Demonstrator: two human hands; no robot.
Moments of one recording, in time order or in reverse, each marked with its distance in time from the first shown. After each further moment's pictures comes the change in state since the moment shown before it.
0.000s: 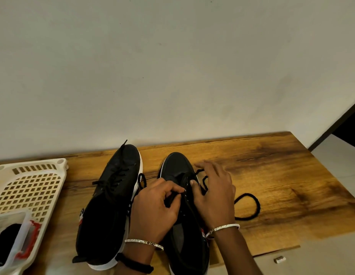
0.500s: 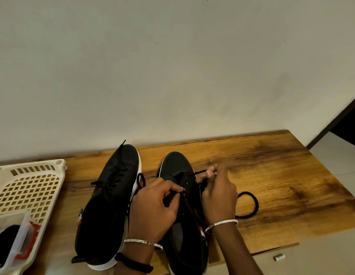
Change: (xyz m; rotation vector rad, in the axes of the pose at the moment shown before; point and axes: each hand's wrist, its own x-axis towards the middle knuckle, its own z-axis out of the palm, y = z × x) left_hand -0.001 0.000 0.001 -0.013 0.009 -0.008; right_hand 0.002 0.007 0.005 0.216 0.200 0.129
